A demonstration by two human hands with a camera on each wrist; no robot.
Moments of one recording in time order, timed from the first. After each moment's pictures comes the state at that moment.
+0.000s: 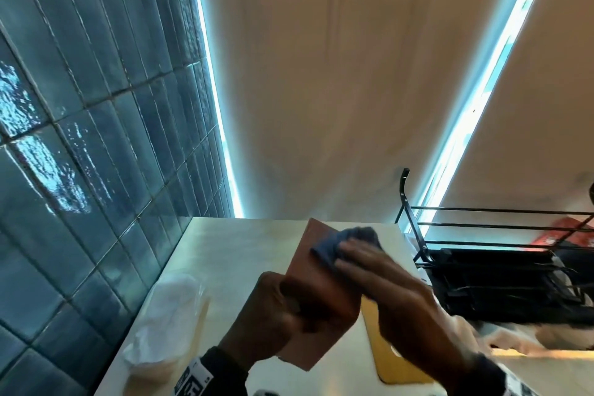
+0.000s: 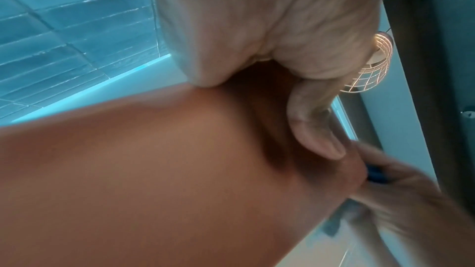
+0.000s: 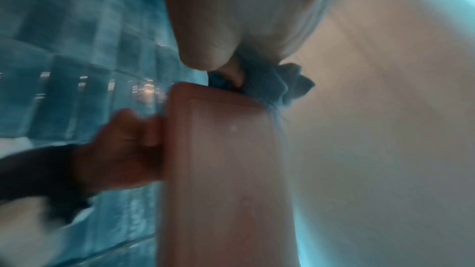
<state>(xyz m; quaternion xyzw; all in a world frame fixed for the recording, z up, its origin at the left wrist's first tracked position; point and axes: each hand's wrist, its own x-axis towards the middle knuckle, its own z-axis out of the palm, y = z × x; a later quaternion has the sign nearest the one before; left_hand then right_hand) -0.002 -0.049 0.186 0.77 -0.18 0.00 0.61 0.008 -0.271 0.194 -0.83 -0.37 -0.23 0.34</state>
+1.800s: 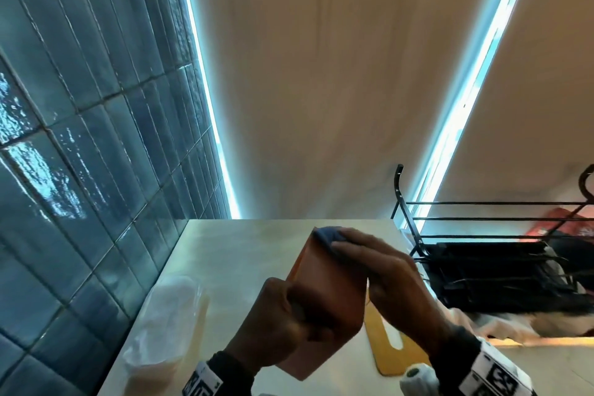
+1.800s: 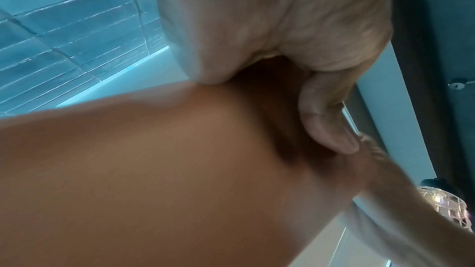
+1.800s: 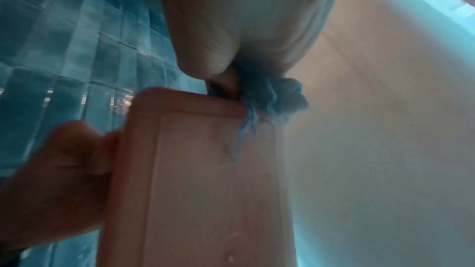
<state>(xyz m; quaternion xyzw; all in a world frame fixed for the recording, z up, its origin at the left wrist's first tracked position) -0.012 -0.057 0.183 0.81 -0.20 0.01 0.56 0.019 -0.266 0.191 -0.83 -0.29 -0.23 0.42</state>
